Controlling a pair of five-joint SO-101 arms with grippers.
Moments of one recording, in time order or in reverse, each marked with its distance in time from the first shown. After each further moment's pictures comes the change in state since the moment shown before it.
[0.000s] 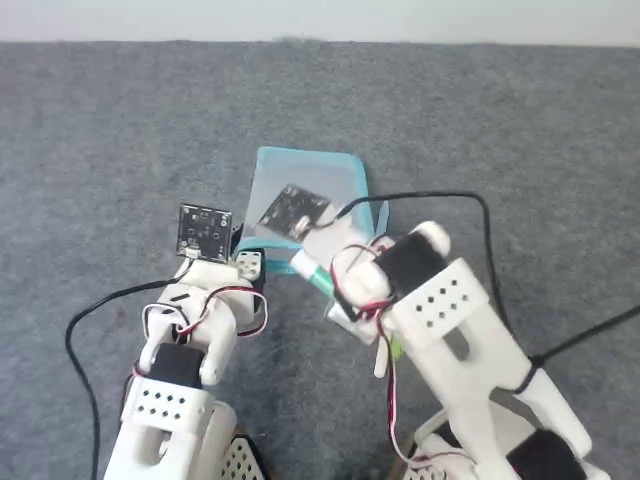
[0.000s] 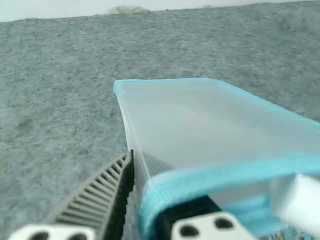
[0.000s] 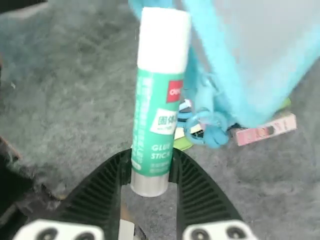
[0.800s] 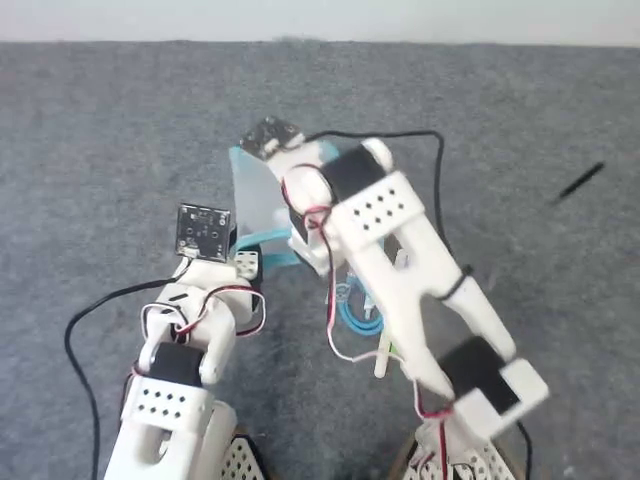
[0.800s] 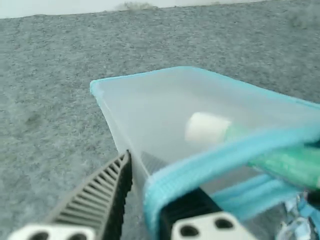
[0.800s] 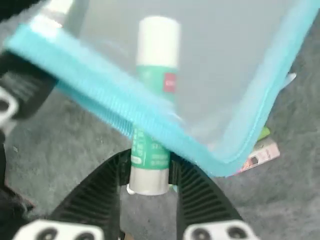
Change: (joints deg) left arm -0.3 0.2 0.1 0.0 -0.1; right arm 1.9 33.8 -35.5 4.2 -7.1
